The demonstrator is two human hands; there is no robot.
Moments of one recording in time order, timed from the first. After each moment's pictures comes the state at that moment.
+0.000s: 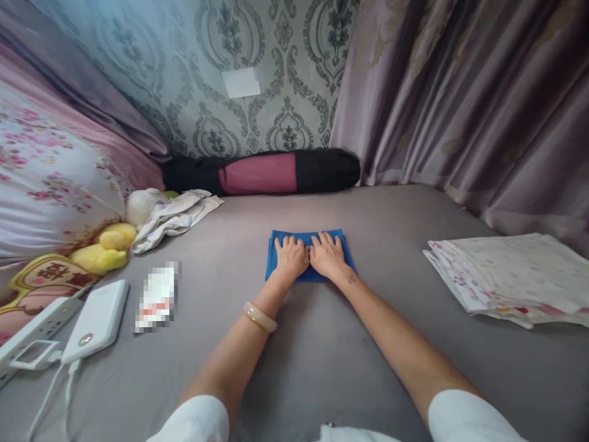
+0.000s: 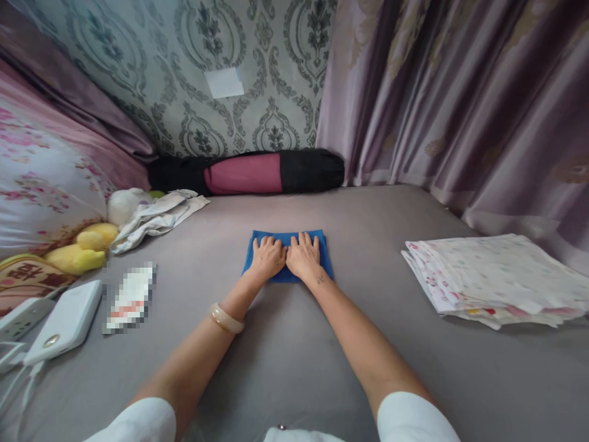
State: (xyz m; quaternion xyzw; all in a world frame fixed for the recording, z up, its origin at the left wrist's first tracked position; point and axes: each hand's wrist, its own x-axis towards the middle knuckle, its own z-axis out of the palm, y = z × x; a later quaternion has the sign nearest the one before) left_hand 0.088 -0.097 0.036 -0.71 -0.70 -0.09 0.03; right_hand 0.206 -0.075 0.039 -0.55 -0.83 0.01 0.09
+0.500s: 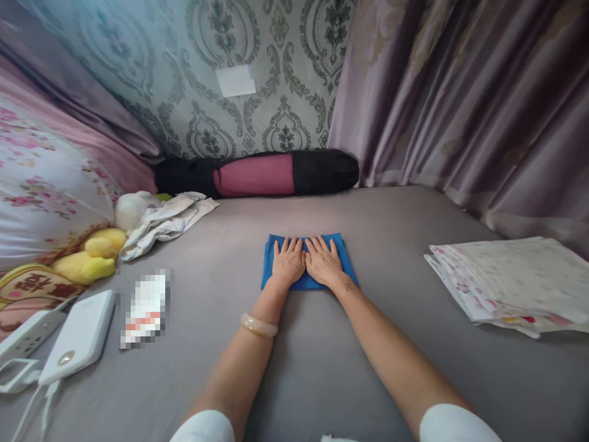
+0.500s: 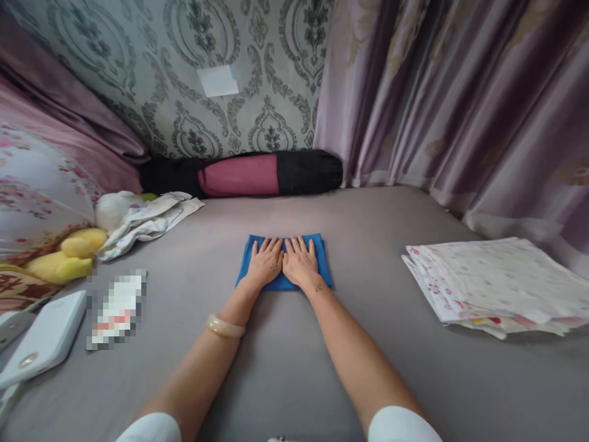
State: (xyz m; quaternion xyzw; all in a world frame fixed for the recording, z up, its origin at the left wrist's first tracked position) left_hand 0.080 -0.081 0.010 -0.72 -0.68 -0.11 0.01; right_hand 0.205 -0.064 0.020 -0.52 -0.85 0.04 0.11
